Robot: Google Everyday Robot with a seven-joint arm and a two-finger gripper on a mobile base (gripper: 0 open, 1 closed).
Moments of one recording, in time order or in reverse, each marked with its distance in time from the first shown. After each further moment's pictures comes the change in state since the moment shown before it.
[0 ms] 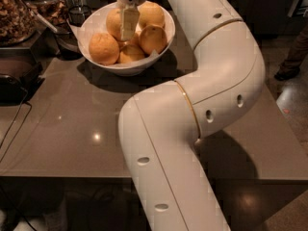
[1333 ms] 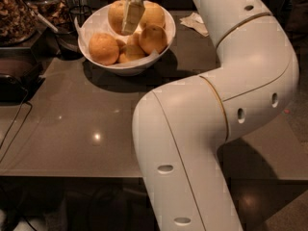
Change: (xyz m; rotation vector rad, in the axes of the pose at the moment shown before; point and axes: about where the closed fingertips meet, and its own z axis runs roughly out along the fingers) arm 0.000 0.000 -0.026 0.053 -0.116 0.078
